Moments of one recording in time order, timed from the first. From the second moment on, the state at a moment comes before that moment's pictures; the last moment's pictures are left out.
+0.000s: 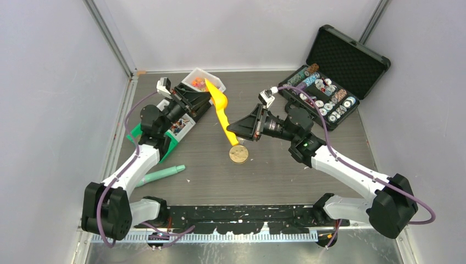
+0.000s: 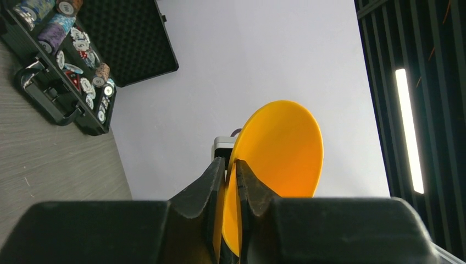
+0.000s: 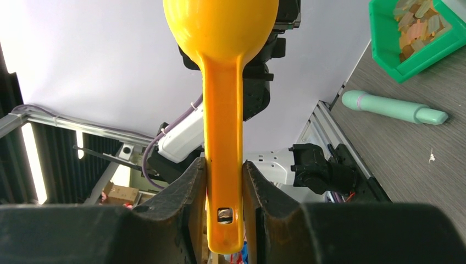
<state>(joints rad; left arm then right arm) -0.24 1.19 0.72 0.77 0.57 -1.59 0.69 1.17 0.81 0.50 -0.61 1.35</state>
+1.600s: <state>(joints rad) -0.21 1.06 0.81 -0.36 0.43 -1.57 0.79 1.00 0.79 0.15 -0.51 -0.43</state>
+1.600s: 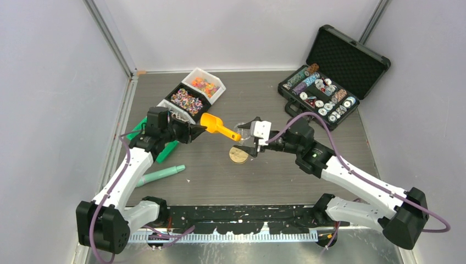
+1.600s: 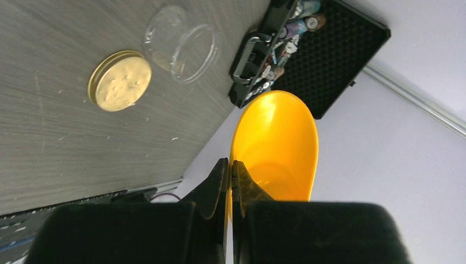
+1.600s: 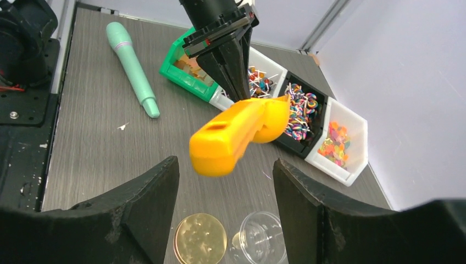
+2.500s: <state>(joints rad) -0.21 1.07 0.81 -0.52 0.42 -1.55 0.95 1.18 0.87 0.22 -0.30 -0.64</state>
